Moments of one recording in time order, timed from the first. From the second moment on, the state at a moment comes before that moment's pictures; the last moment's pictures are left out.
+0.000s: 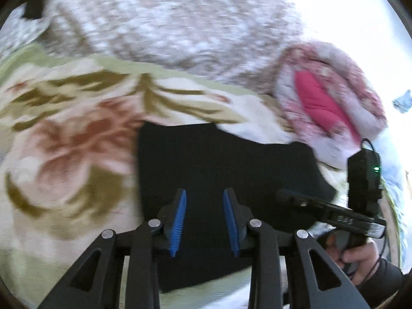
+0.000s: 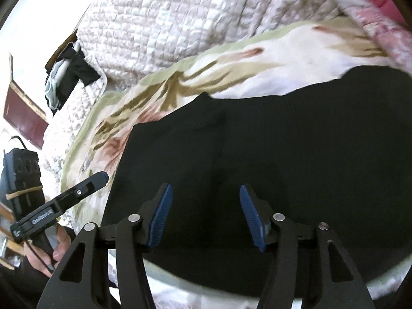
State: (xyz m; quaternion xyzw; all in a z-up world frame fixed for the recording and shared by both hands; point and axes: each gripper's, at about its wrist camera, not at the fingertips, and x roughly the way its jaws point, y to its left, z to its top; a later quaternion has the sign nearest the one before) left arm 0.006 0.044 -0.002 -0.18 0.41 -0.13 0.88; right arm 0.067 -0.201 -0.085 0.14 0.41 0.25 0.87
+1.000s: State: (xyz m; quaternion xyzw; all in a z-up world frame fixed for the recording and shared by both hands) left arm 0.015 0.053 -0.014 -0.17 0.43 -0.11 0.88; right arm 0.073 -0.215 -0.089 0.19 0.41 0.24 0.86
